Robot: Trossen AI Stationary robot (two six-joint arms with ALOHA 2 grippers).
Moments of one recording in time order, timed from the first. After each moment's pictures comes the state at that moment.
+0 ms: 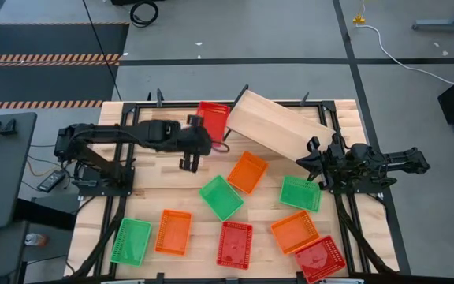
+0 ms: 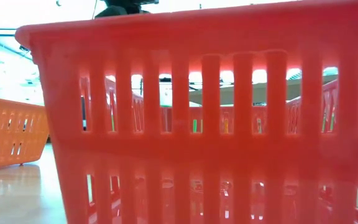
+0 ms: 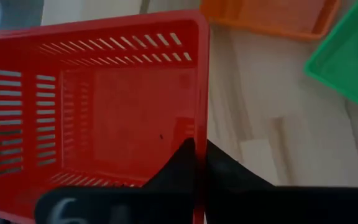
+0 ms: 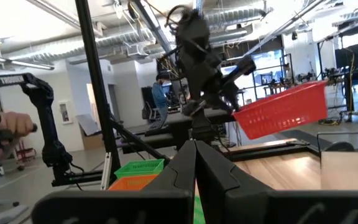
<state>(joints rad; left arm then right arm) 0.08 1.49 1.39 -0.90 -0.36 0.51 0.08 0.01 0.01 0.28 0.03 0.16</state>
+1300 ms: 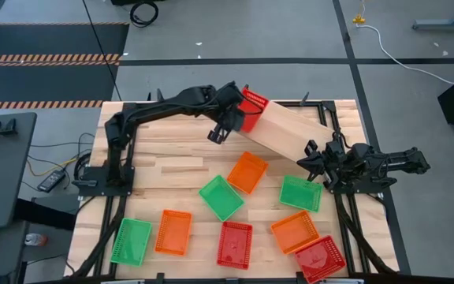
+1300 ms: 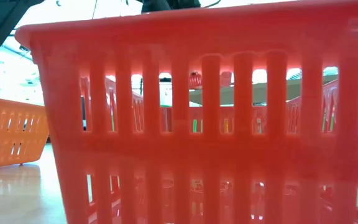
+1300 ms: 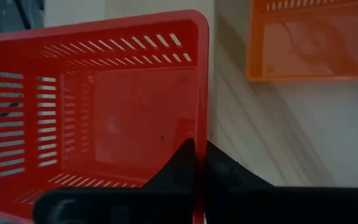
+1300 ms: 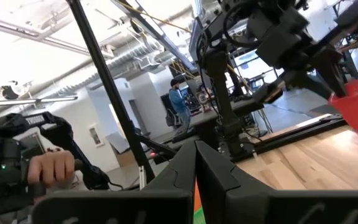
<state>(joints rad) 0.34 1.98 1.93 -0.92 0.02 0.94 0.08 0.01 0.01 0.30 0.00 0.40</state>
